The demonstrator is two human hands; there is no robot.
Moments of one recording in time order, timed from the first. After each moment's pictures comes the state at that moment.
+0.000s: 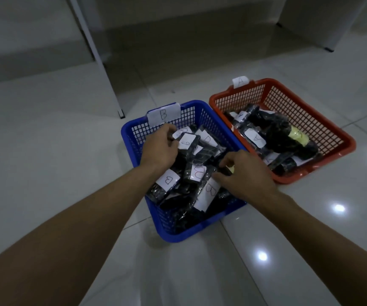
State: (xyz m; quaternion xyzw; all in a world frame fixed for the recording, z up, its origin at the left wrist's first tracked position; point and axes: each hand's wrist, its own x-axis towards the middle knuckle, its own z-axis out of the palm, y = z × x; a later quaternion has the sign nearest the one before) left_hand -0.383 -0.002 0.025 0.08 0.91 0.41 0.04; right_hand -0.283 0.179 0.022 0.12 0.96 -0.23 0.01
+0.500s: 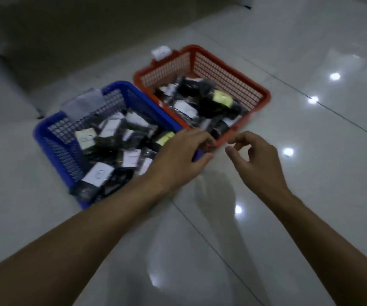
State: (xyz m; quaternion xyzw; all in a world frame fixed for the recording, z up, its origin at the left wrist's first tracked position) left_hand -0.282 0.124 0.031 0.50 0.81 0.30 0.07; right_hand -0.159 0.274 0.016 0.26 0.87 -0.36 -0.19
